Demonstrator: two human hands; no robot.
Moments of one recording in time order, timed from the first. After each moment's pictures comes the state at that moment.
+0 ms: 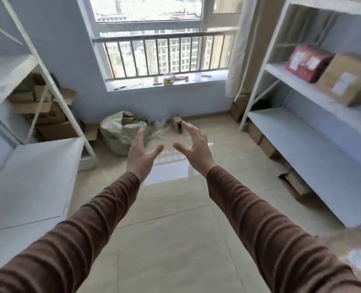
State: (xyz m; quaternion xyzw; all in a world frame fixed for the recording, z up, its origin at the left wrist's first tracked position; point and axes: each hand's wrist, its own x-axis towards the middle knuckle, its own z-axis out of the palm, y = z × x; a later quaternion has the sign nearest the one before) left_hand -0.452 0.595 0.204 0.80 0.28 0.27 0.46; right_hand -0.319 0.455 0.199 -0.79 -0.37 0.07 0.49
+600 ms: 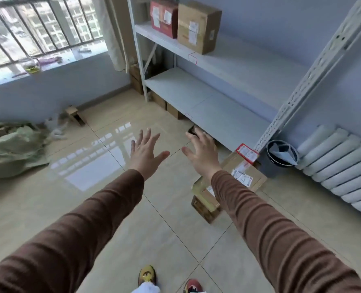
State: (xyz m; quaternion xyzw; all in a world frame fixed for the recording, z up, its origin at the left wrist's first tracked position) left_hand -0.255 0.186 0.129 0.96 0.04 0.03 0.28; right_hand -0.217 -0.023 0.126 -0.95 -0.13 0.02 0.29
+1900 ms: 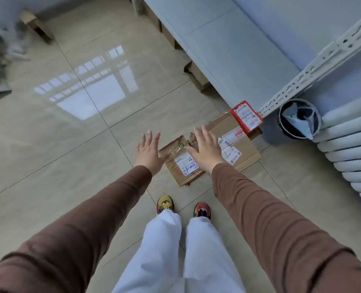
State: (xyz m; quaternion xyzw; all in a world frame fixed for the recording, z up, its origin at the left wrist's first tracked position) left_hand -0.153 -0.018 -0.140 0.93 0.18 -0.20 0.26; right_hand -0.080 -0.218 -0.122 -0.93 -0.12 0.30 0.20
